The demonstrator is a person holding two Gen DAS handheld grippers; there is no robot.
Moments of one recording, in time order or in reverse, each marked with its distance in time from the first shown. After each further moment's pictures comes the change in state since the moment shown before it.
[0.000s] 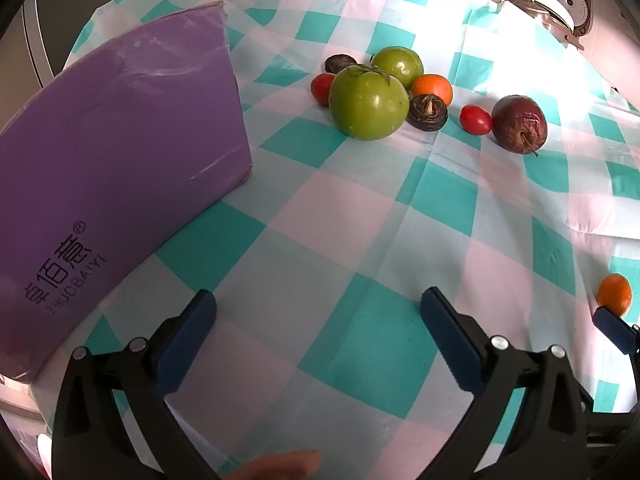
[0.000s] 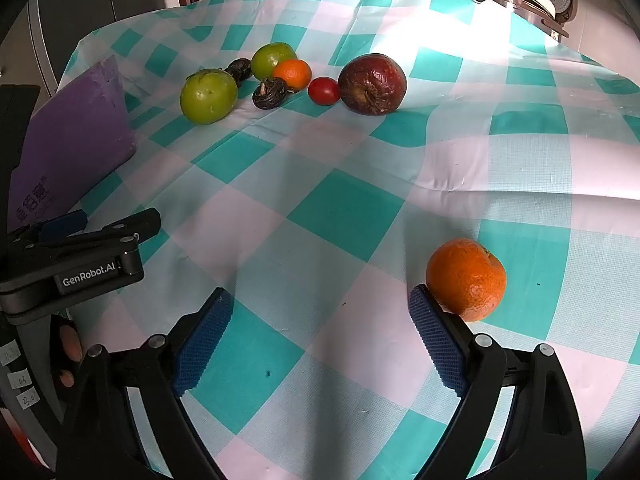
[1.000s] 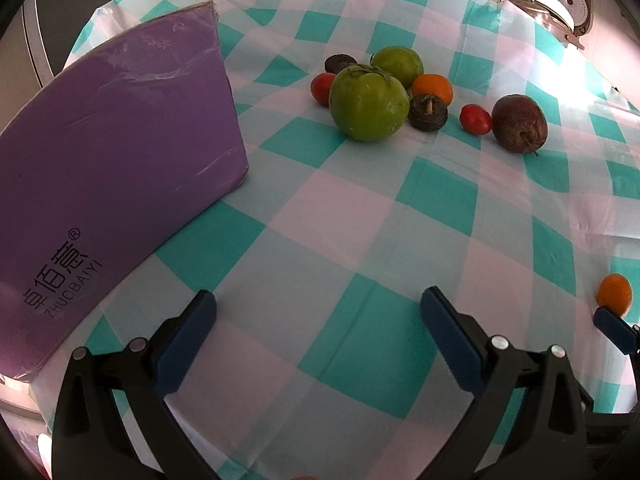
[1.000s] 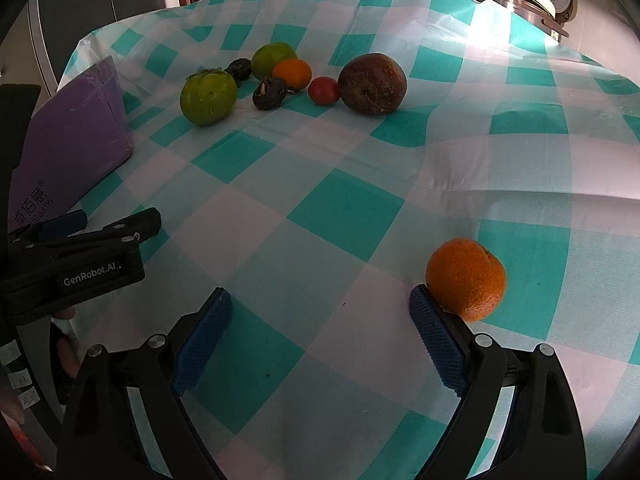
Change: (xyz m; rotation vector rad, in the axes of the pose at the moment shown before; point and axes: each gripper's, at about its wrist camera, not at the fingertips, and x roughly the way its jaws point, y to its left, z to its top) left arm 0.002 0.000 0.001 0.001 0.005 0.002; right arm 0.000 0.000 0.000 0.000 0.003 0.000
